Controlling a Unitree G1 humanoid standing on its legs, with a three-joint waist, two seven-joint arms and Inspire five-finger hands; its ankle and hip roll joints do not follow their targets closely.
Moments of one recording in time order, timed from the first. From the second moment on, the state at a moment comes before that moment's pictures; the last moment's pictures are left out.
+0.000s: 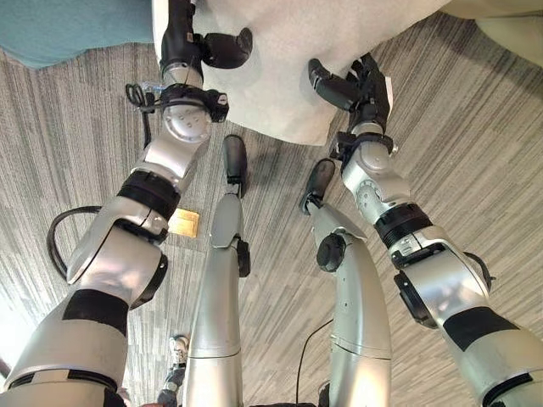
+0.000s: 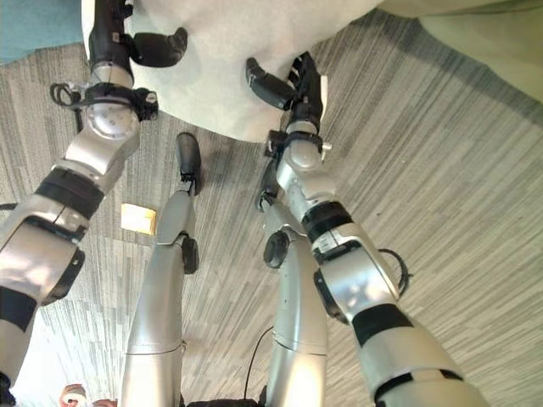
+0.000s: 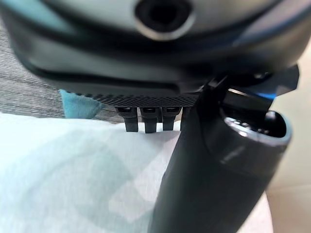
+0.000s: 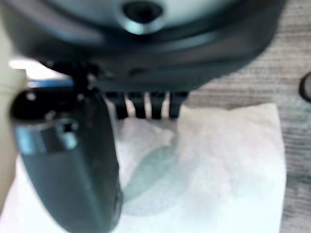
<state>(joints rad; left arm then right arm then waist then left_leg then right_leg) -1.36 0.45 -0.55 0.90 -0.42 -0.14 0.50 -1.25 -0.27 0.37 0.93 0.69 -0.15 -0.45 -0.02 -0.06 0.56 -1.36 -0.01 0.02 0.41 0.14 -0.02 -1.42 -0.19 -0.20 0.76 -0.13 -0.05</state>
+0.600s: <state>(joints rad) -1.23 0.47 -0.45 0.66 -0.51 -0.15 0.54 -1.06 -0.34 0.38 0.69 0.67 -0.20 -0.46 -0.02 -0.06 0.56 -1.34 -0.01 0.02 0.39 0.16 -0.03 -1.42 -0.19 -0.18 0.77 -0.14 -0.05</state>
